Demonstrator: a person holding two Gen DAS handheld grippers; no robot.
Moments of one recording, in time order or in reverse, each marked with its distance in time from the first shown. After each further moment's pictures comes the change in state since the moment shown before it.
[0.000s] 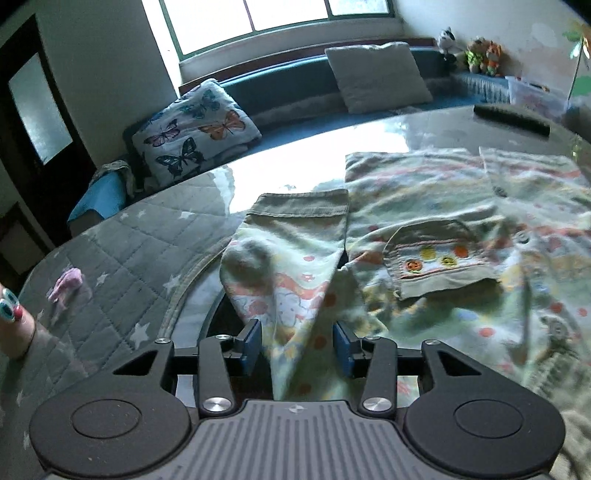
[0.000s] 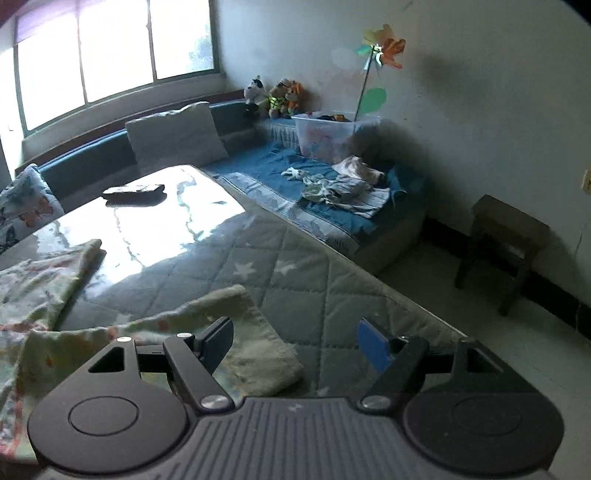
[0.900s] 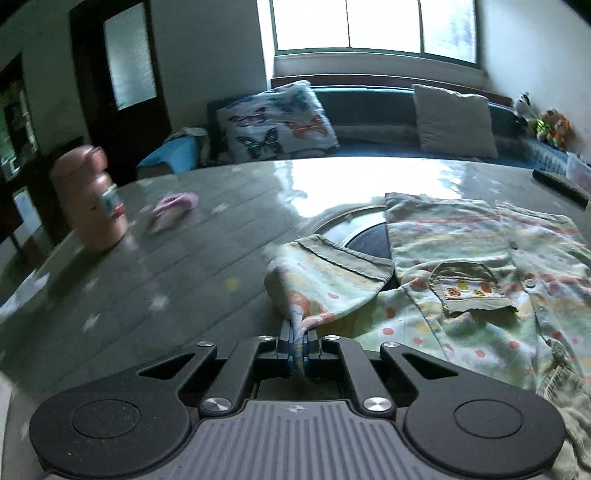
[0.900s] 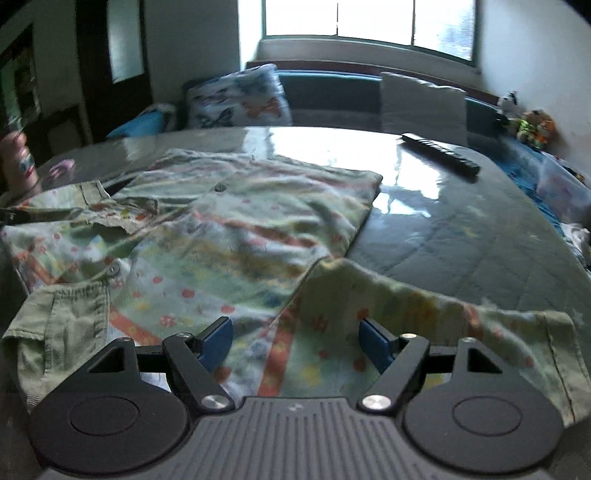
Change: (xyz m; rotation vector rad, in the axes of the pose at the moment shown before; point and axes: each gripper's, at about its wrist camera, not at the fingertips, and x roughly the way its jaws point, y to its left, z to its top) left arm -0.099 0.084 -0.087 -0.321 -0.034 0.100; right arm -0.018 0.210 -0.050 -0.571 0.124 0.554
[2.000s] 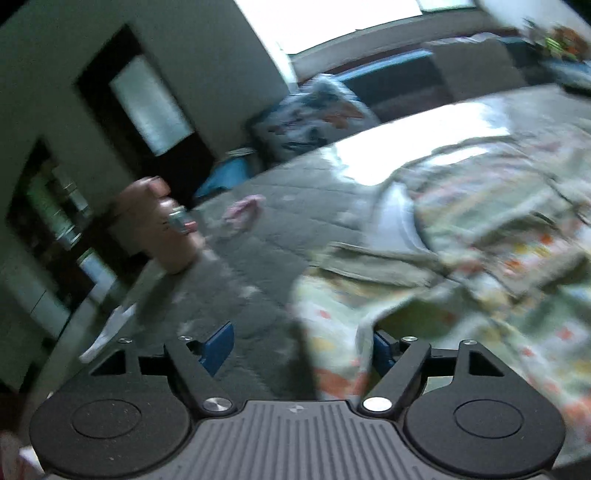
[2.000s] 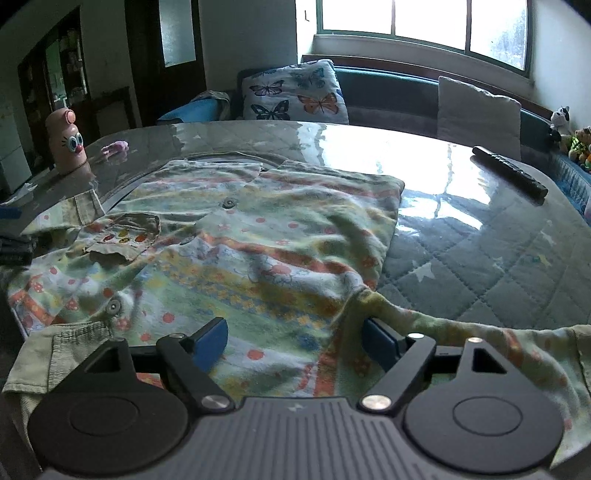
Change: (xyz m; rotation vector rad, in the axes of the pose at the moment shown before) left arm 0.003 0.008 -0.026 0.199 -0.027 0.310; right arm 0.017 0.041 0.014 -0.077 0.014 0.128
